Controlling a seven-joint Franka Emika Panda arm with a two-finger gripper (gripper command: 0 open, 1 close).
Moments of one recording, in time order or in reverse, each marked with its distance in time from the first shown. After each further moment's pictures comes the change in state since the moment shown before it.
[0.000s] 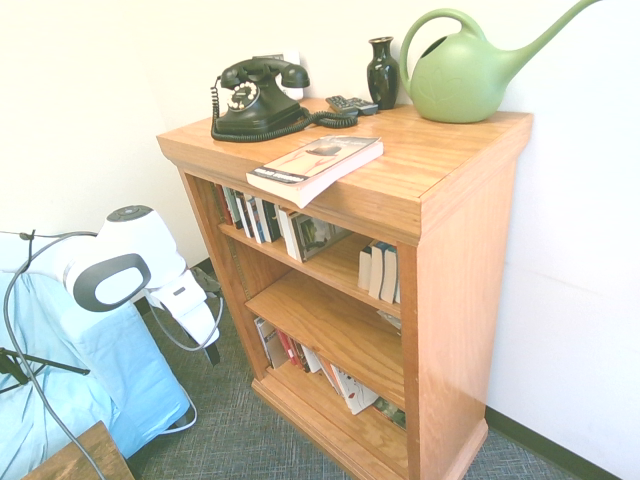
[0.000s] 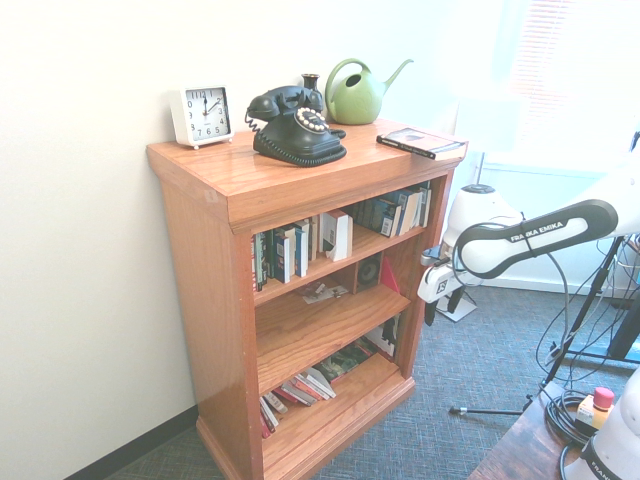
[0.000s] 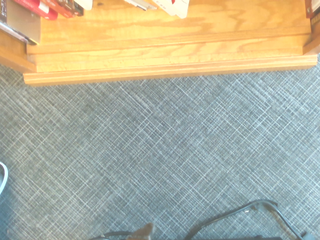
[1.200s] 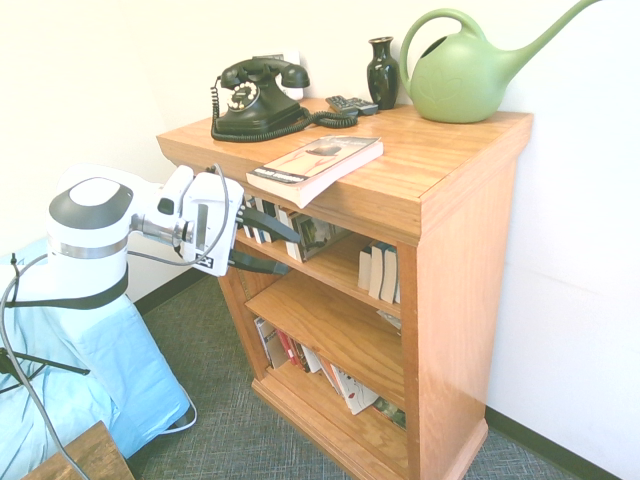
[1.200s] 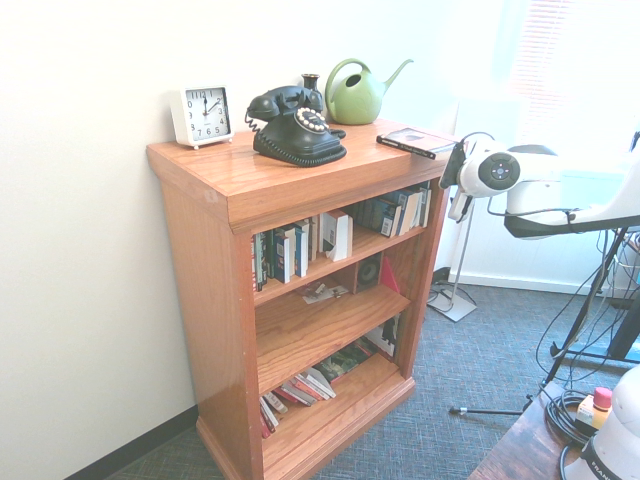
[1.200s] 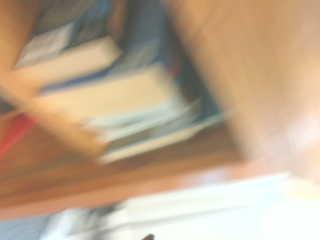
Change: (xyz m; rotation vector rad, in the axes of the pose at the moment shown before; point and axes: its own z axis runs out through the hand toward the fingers) arm 0.089 0.012 -0.175 -0.360 1.143 -0.507
